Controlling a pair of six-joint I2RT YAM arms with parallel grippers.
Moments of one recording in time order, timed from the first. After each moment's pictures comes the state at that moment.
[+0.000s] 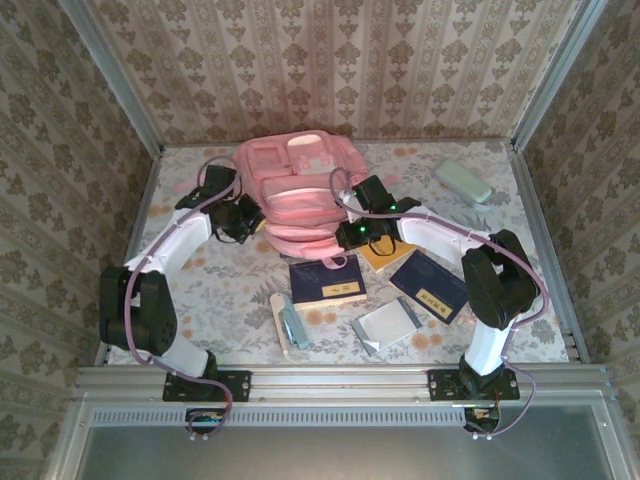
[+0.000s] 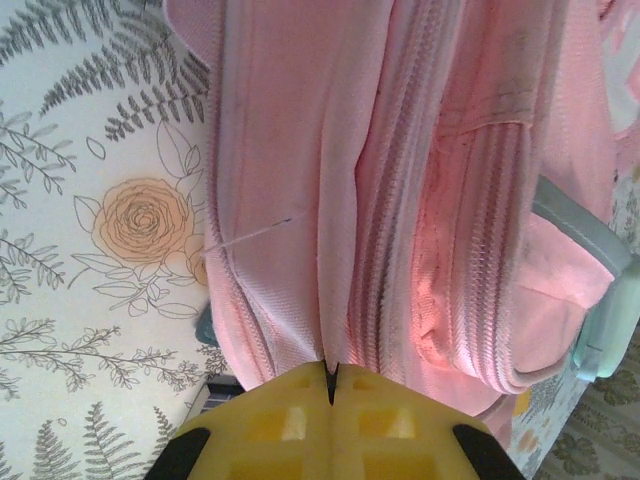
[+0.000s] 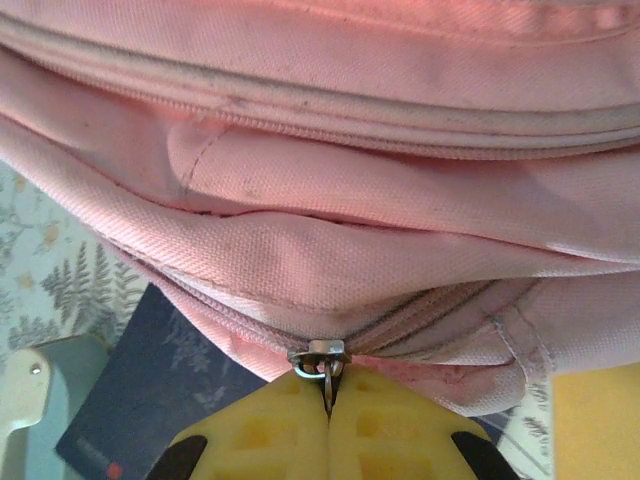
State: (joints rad) left arm -0.24 1.54 1.18 -0.63 0.30 -1.01; right arm 0.53 1.79 1.28 -0.48 -0.33 0.21
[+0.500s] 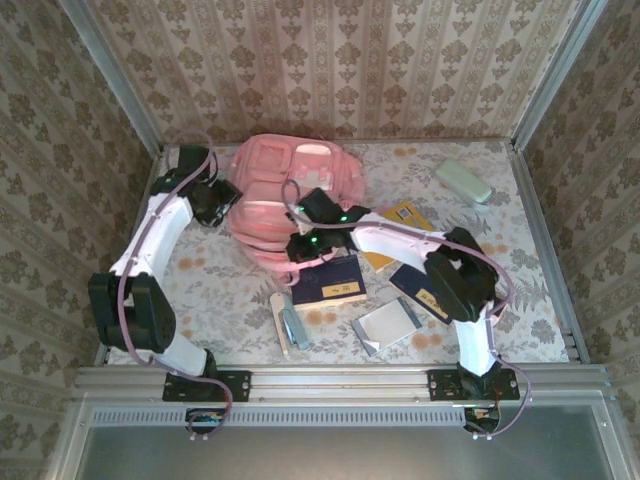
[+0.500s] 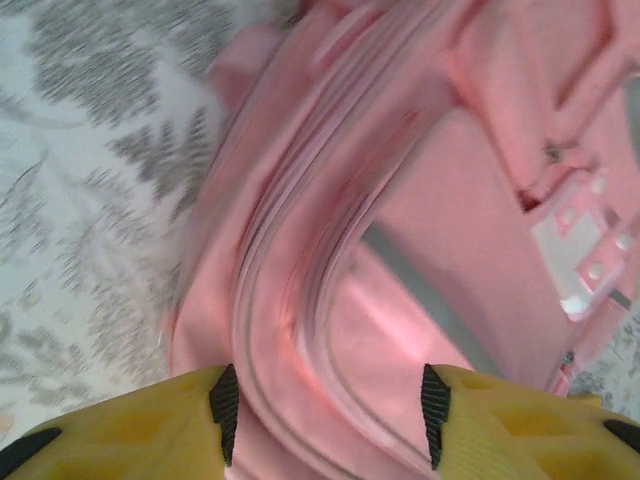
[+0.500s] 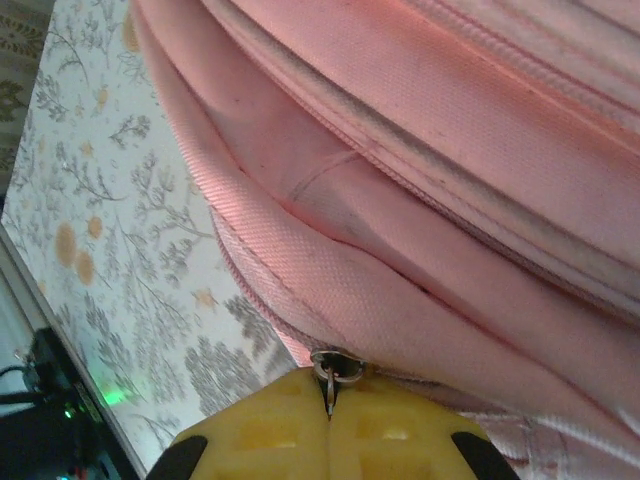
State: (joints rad) left arm -0.13 1.52 1.31 -0.82 0.13 -0.91; right arm 0.78 2.01 1.53 -0.44 -0.38 0.49
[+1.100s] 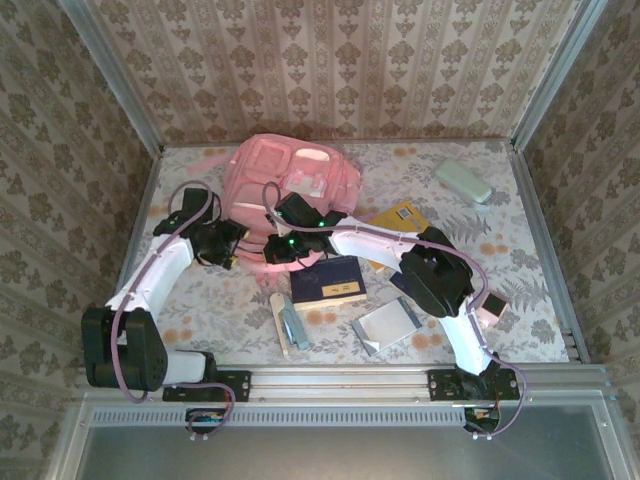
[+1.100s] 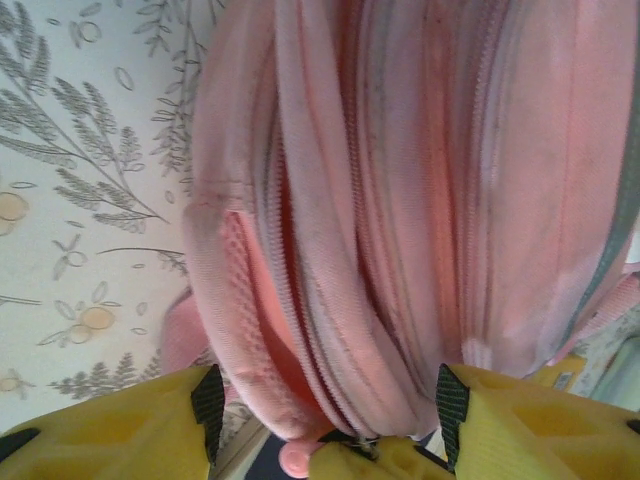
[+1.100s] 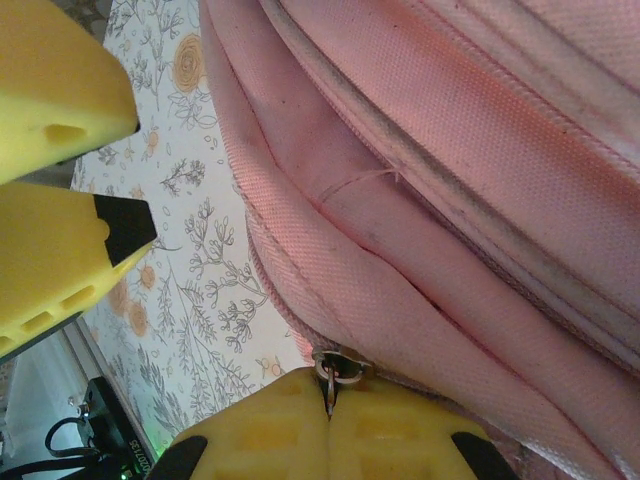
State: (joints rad) left arm -0.15 1.33 0.95 -0.71 0.27 -1.17; right arm 0.84 2.13 1.65 -0.38 -0.38 0.60
